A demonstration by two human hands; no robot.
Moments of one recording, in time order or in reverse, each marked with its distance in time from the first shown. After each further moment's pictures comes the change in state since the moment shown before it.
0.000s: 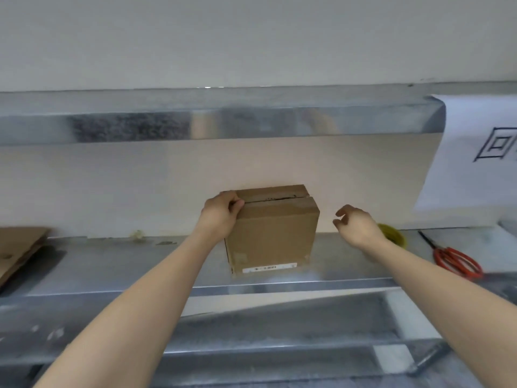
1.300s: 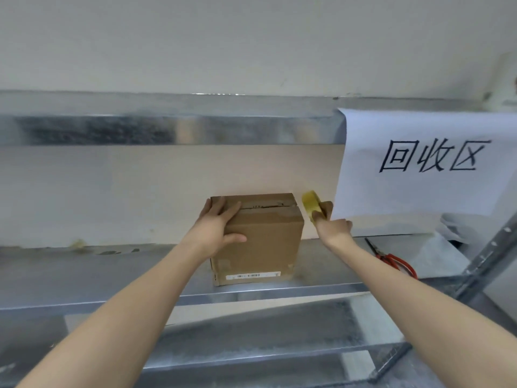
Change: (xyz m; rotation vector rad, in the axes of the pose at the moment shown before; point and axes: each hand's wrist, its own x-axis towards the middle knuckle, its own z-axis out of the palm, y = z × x) left_hand -0.002 0.077 0.073 0.250 -0.281 0.110; right_hand -0.003 0.051 -0.052 0.342 0.069 0.160
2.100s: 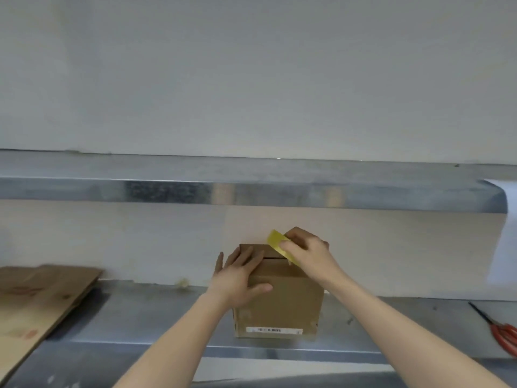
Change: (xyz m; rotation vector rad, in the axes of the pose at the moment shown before) left_hand -0.065 -0.180 -0.080 0.188 0.008 -0.020; right_hand -0.095 -0.230 0.147 0.192 -0.182 -0.473
